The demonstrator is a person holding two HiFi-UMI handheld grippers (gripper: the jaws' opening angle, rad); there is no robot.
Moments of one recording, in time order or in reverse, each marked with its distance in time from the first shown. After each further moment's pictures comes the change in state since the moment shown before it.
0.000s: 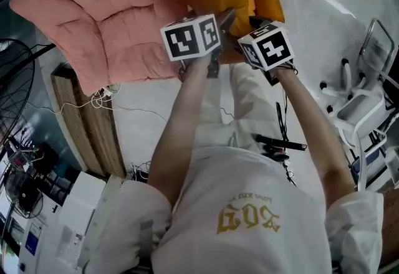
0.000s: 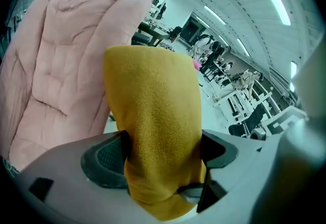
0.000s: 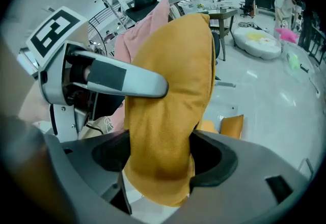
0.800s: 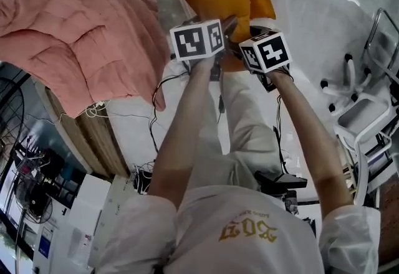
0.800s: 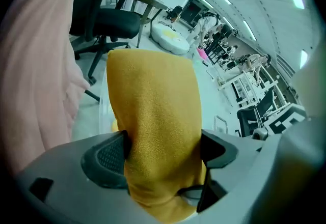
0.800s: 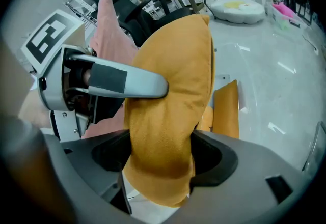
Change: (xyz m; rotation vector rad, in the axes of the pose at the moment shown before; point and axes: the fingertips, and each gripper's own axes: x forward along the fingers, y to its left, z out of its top) left arm 0.178 -0.016 -0.073 0.025 0.187 0.028; right arm 0.070 -0.130 -0.103 0.230 0.075 0.058
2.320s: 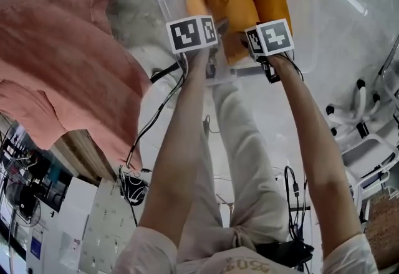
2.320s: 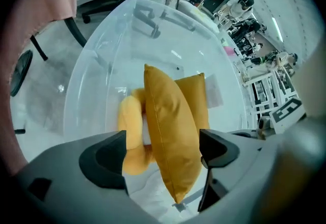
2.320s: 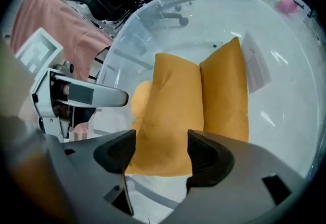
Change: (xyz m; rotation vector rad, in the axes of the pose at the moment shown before) left arm 0.229 0.148 -0.057 -0.145 0.126 0.118; right arm 0.204 -0.192 -0.029 0.061 0.143 -0.113
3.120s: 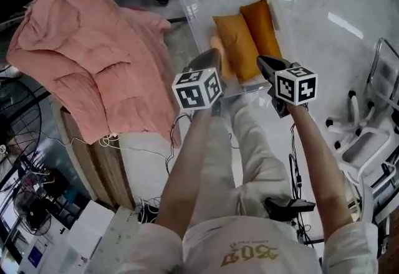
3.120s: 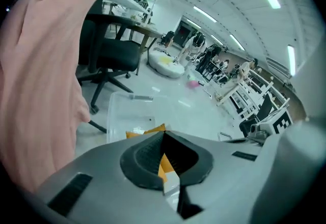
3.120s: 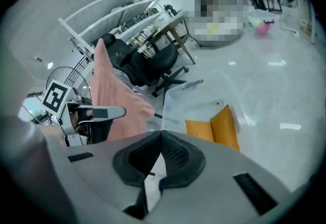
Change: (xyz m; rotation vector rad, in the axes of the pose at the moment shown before) left arm -0.293 -0.113 0.048 0.197 -0.402 -0.126; right arm -0.279 0.115 0.039 0.087 -0.513 0.179
